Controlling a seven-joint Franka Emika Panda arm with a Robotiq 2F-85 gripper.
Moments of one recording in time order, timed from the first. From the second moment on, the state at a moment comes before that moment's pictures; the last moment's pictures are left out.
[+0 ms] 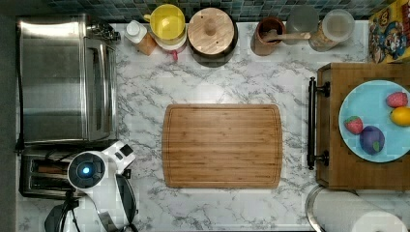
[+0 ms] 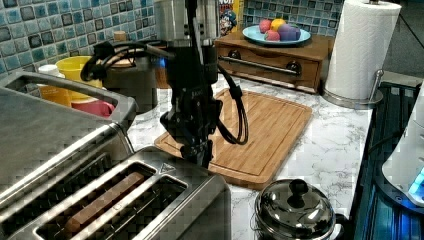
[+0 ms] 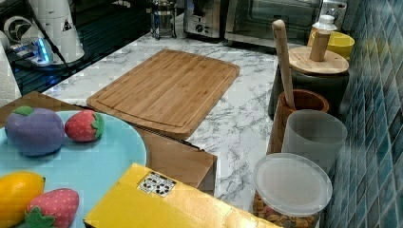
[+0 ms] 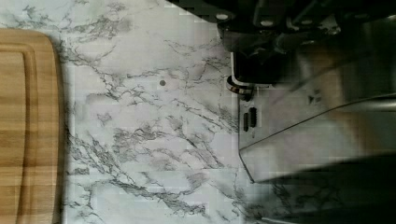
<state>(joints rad) 0.33 0.04 0.33 -2.38 0.36 0.78 -0.34</state>
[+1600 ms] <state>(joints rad) 0.34 0.13 0.28 -2.28 0.37 0.69 -0.35</state>
